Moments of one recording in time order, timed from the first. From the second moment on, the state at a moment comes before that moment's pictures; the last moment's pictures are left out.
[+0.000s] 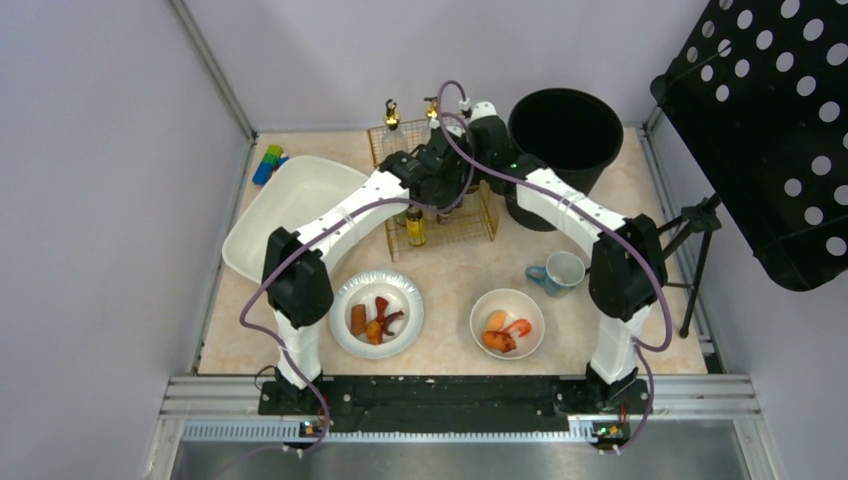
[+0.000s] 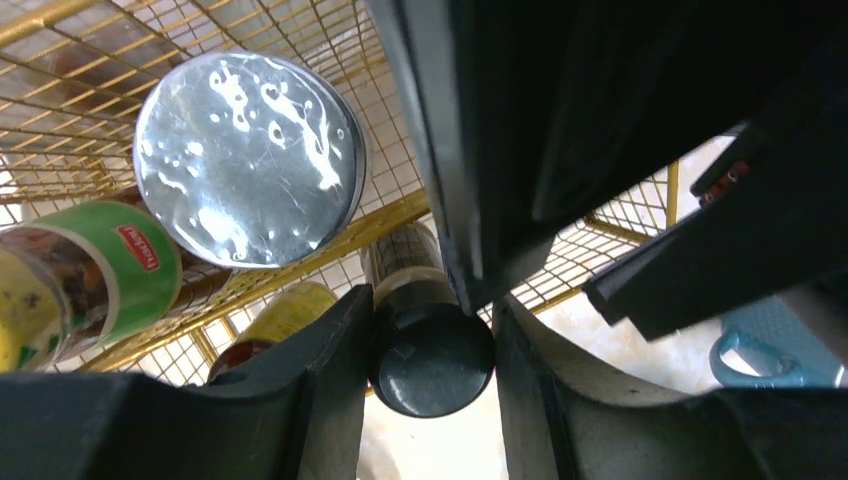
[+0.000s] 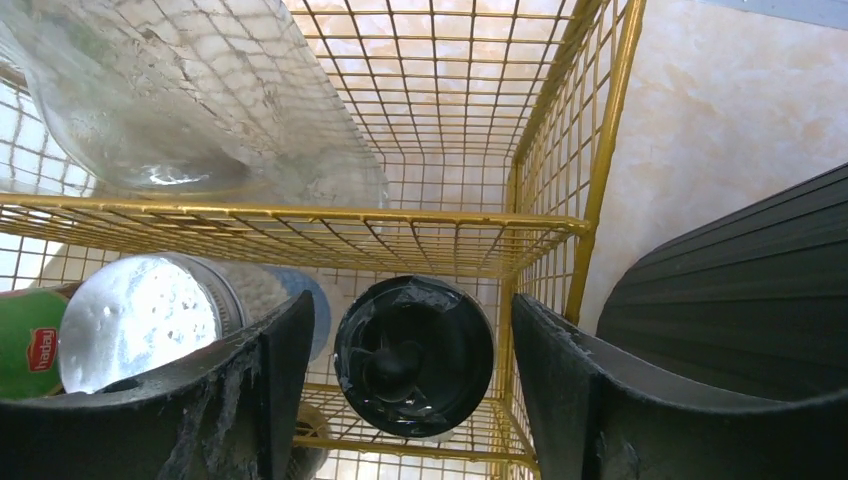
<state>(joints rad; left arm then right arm) -0.71 1.92 1.83 -0.78 -0.22 -0.46 0.57 1.88 1.60 -0.27 0.20 0.21</state>
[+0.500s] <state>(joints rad) -0.73 1.91 1.83 -0.74 -0.17 -0.44 0.57 1.74 1.52 -0.31 0.27 0.19</state>
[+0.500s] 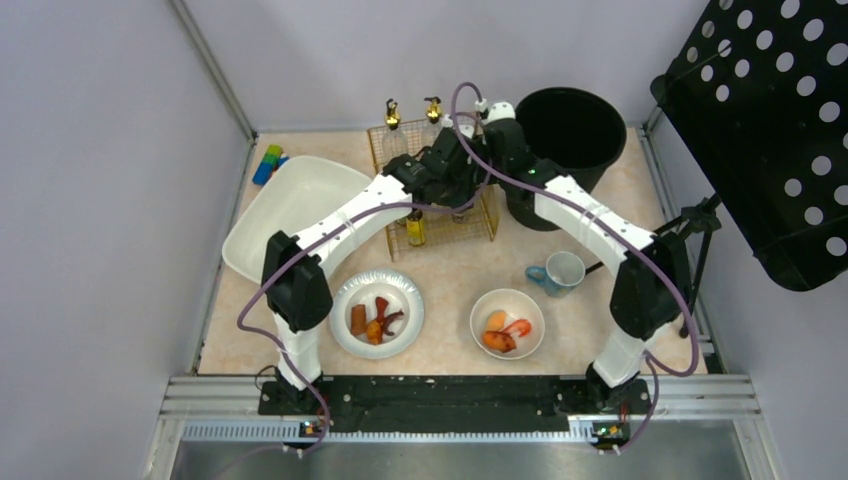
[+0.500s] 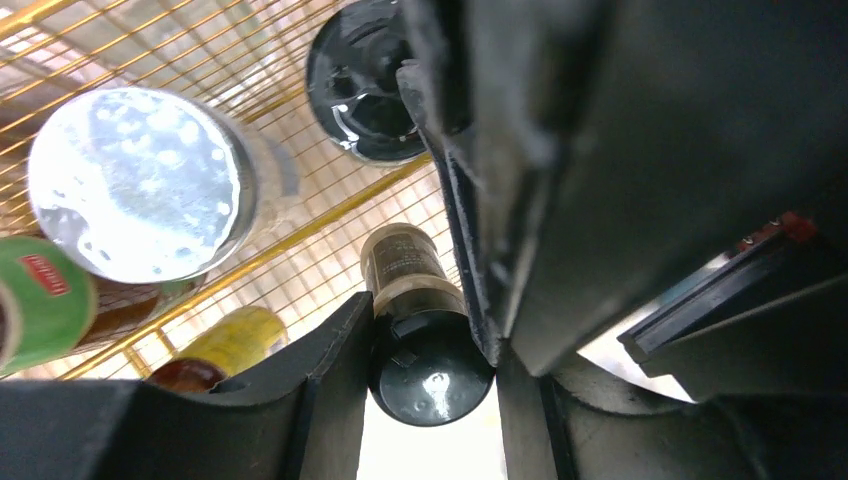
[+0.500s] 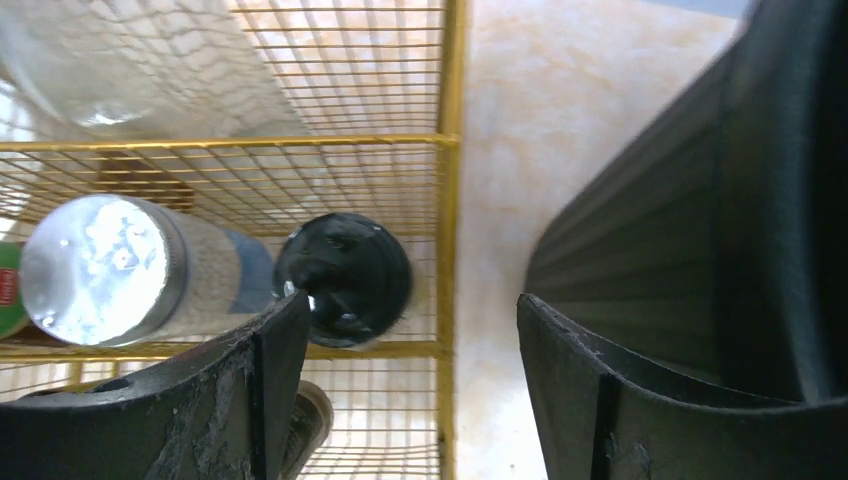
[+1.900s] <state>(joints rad) -0.72 1.86 1.70 -0.71 -0.18 -0.44 0.57 1.34 1.48 -0.30 0.39 0.23</state>
